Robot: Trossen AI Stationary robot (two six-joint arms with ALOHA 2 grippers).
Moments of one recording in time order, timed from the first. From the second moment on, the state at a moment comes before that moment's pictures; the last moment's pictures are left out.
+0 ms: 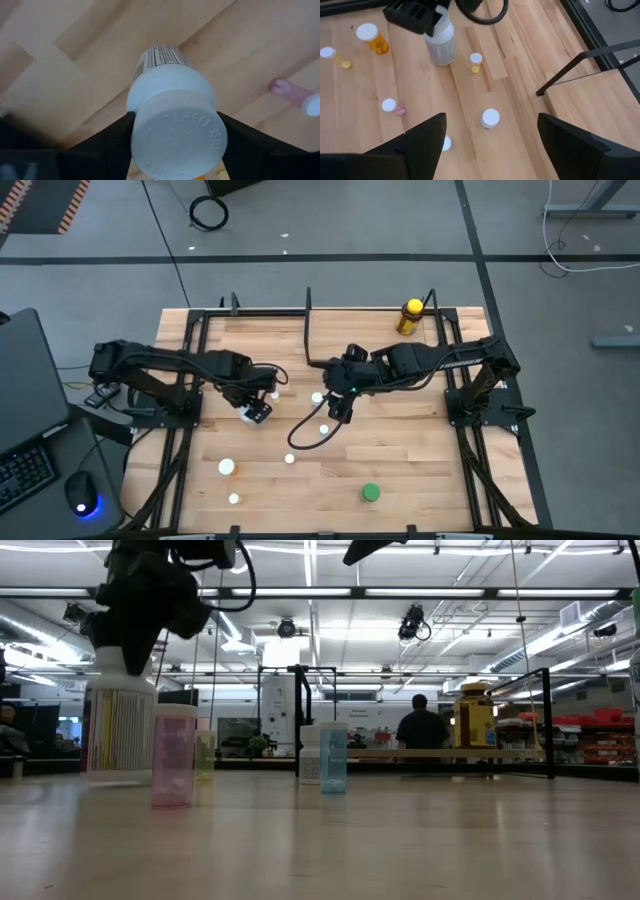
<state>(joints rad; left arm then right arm) -0.02 1.39 1.05 -1.11 0.14 -0.91 0.18 1.75 1.87 -1.05 0.34 0.37</state>
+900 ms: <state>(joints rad) 0.01 1.39 1.03 -1.06 0.13 -0.82 0.18 1.71 1.87 -1.07 0.34 0.42</state>
